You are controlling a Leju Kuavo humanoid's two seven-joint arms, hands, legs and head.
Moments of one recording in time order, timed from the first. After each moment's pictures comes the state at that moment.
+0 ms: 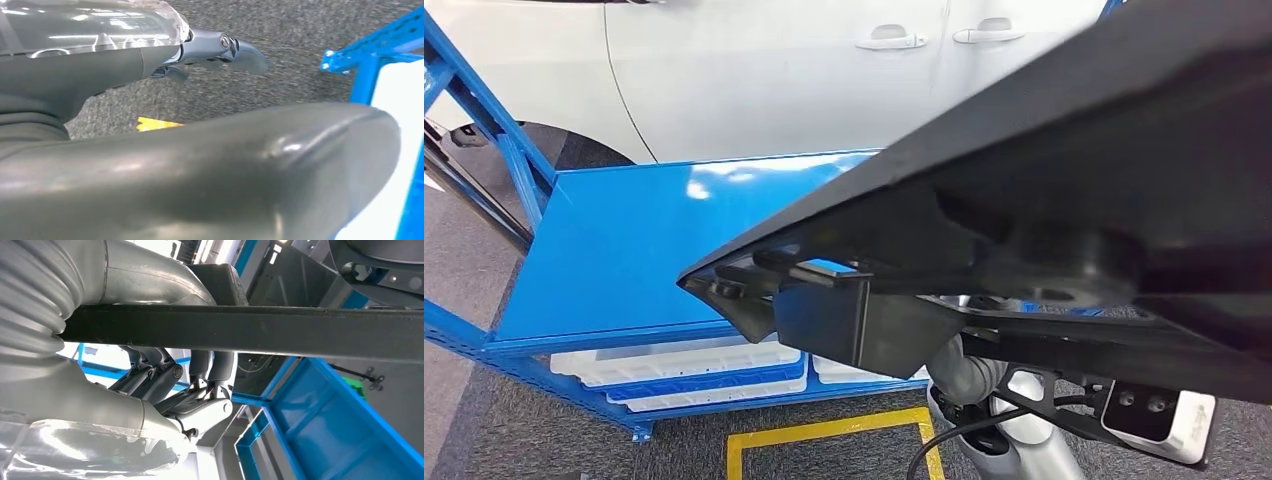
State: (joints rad) left arm -0.14 -0.08 1.22 -0.21 -0.82 -0.08 -0.44; right arm -0.32 -0.02 0.50 -1.92 -0.35 0.26 -0.63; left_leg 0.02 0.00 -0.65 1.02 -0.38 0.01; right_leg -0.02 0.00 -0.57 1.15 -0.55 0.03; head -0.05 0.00
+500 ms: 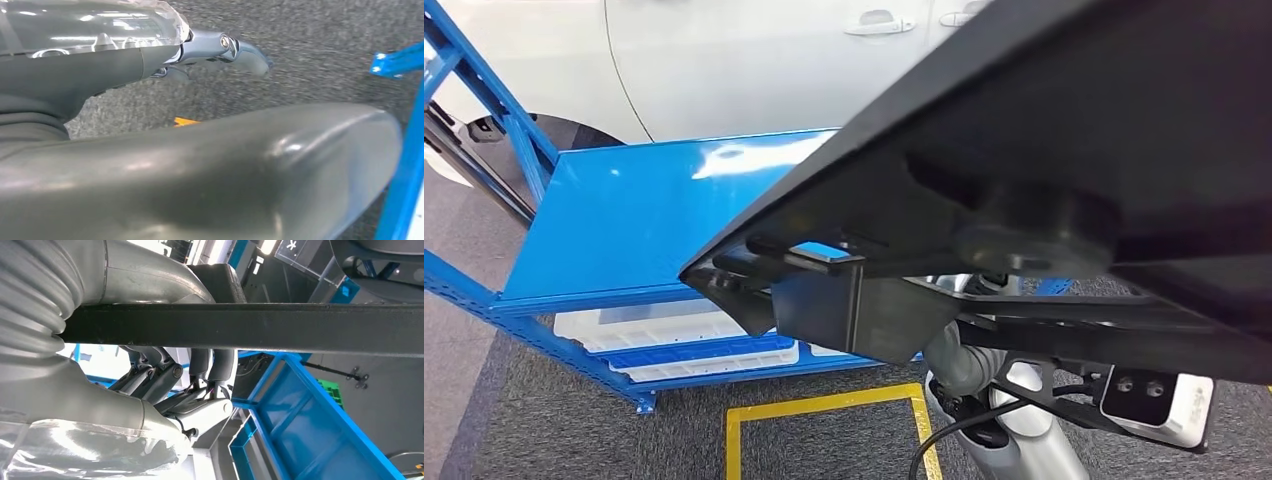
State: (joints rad) left arm -0.12 -0.07 1.23 -0.21 -0.82 -0.07 -0.43; right arm -0.35 -0.02 0.50 -1.91 -0.38 0.25 -0.61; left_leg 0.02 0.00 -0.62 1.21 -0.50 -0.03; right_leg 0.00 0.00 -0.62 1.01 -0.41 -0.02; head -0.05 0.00
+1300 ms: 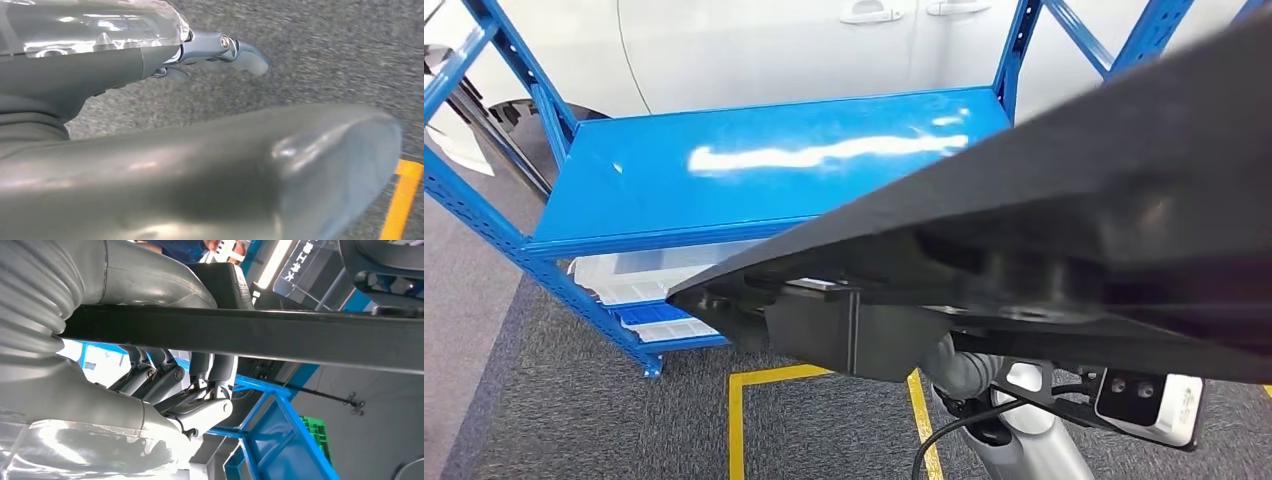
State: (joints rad) left arm -0.11 -0.06 1.23 -0.21 -0.83 -0.09 -0.33; right arm -0.34 -0.05 0.49 -1.89 -0.37 0.30 -0.63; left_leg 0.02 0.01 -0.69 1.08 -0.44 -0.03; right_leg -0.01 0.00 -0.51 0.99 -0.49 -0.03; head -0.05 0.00
